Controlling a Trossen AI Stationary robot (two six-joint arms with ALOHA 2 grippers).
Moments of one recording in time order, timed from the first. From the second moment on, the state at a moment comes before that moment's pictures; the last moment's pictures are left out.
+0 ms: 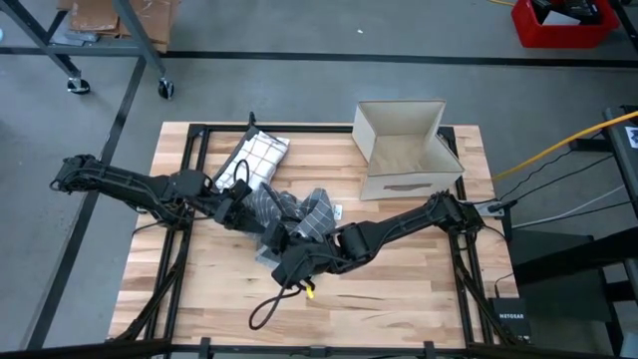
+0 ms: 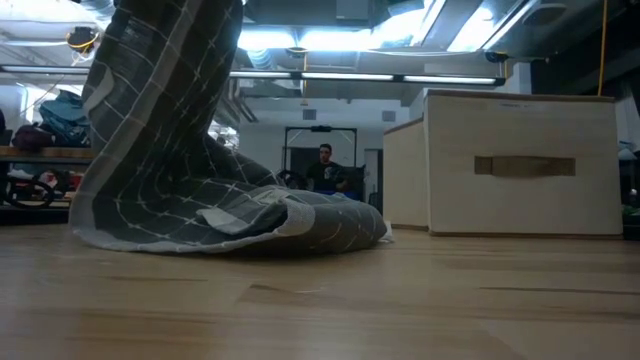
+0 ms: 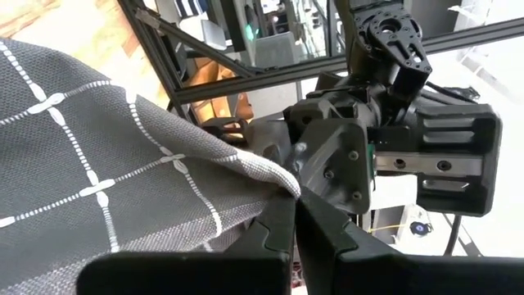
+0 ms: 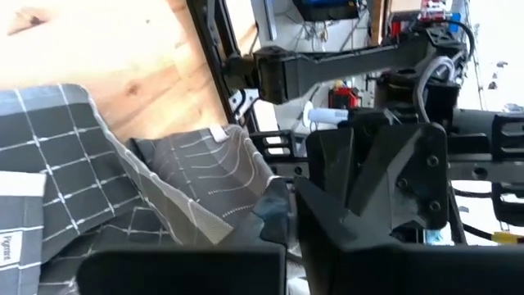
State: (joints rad) left arm -0.18 0.83 0.58 0.27 0.24 -1.36; right arm 0.38 2.20 2.28 -0.67 0.63 -1.13
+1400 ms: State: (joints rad) left arm -0.01 0.80 0.58 0.44 0.18 -0.02; right arm 0.41 2.10 2.36 -0.46 1.39 -1.16
